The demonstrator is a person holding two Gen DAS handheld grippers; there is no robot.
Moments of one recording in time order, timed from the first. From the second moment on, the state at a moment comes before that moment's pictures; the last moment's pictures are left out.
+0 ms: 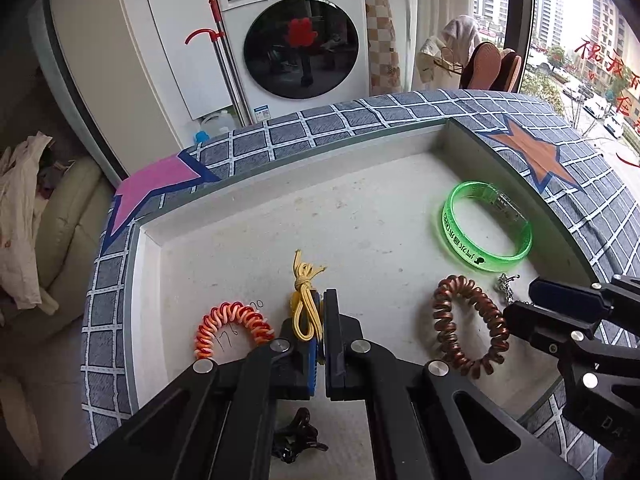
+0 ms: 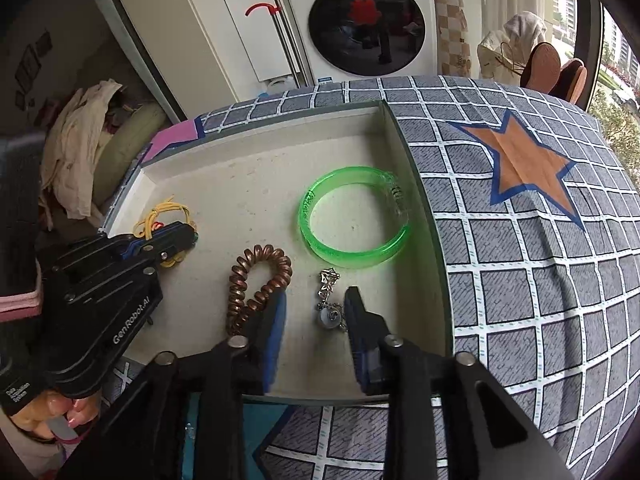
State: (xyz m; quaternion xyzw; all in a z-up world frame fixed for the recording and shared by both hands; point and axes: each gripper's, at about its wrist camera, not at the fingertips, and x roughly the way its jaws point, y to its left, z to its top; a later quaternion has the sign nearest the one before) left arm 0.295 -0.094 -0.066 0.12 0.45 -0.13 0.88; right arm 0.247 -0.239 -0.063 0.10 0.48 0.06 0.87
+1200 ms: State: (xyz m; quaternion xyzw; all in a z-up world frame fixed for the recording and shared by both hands) left arm 0.293 -0.075 -0.036 0.10 0.43 -0.10 0.89; right arm 0.164 -0.285 -0.025 0.19 0.42 0.04 0.89
